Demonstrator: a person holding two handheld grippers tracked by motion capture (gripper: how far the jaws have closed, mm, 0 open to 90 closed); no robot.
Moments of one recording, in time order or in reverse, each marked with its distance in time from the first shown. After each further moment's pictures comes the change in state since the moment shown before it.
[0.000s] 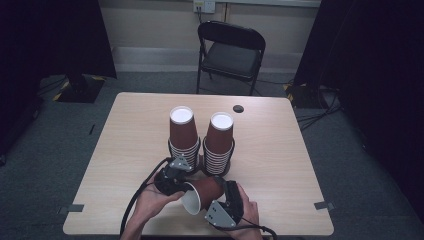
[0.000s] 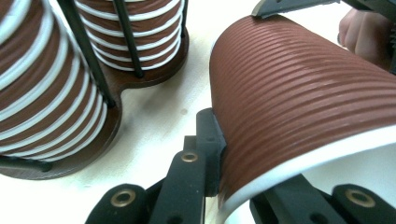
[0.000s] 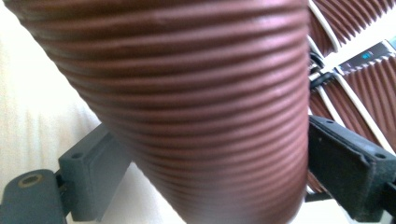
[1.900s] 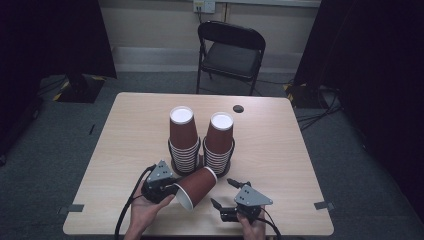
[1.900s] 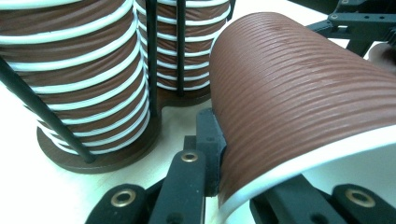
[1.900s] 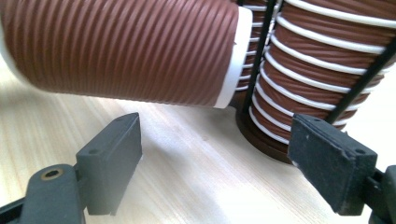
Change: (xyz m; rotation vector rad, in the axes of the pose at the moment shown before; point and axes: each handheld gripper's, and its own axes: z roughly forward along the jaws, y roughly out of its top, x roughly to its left) left arm 0.005 -0.048 -0.006 -0.293 0.116 -0.035; right arm -0.023 -0.048 -0.015 -0.101 0.173 0.680
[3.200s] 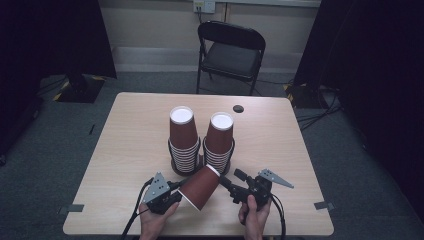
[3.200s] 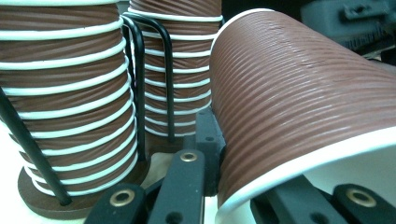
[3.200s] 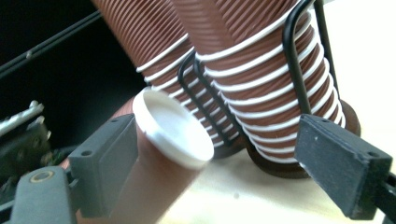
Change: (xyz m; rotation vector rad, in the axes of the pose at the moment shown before) left arm -0.019 -0.034 0.010 -0.320 0.065 0.016; right arm -0.033 0.020 -0.010 -0.171 0.019 0.692
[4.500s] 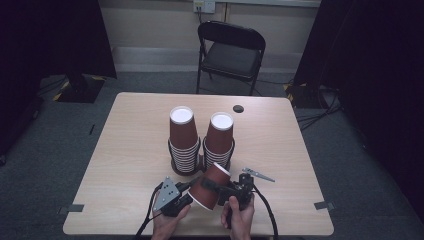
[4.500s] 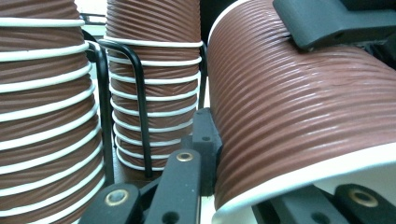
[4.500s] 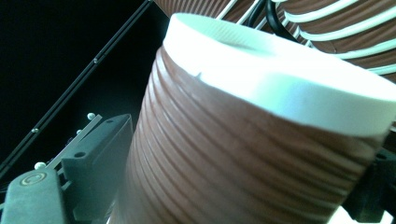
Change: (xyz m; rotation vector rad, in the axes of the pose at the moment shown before) left arm -0.023 -0.008 0.023 -0.152 0.009 0.005; right arm 0.018 -0.010 0.036 0.104 0.213 0.236
